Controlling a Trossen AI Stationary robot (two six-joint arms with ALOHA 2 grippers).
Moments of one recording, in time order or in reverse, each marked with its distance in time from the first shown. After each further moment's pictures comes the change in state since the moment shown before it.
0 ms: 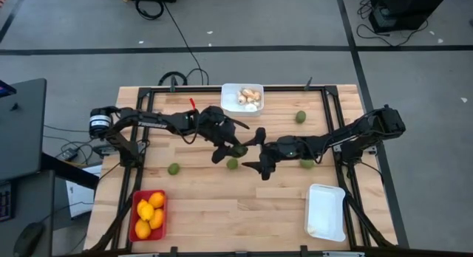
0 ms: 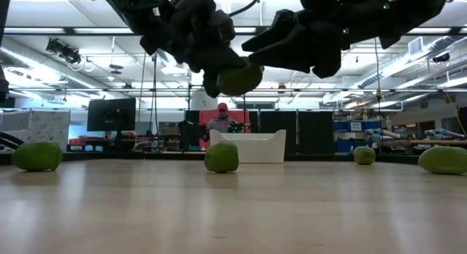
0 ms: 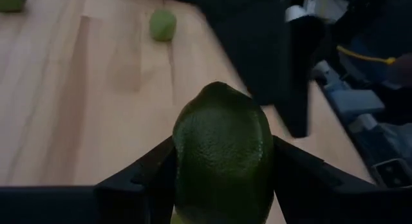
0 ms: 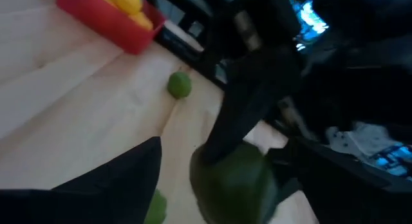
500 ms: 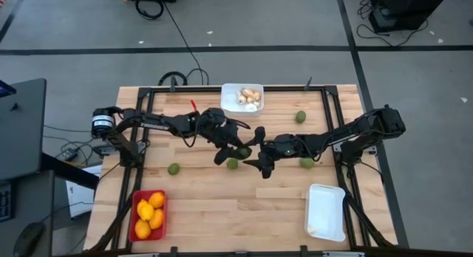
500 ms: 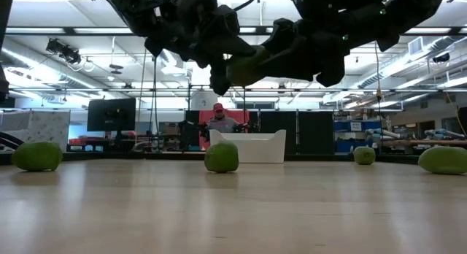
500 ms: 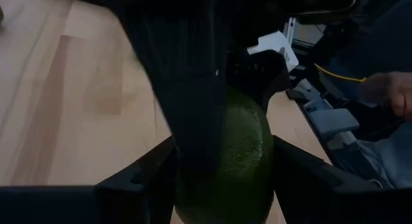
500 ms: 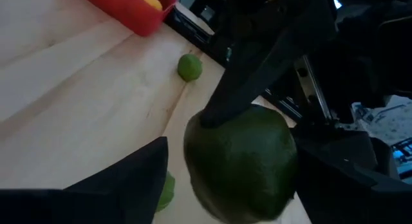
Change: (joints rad) left arm -0.019 0.027 -0.001 0.132 0.030 -0.089; right arm -0.023 0.000 0.006 -0.083 -0.038 0.008
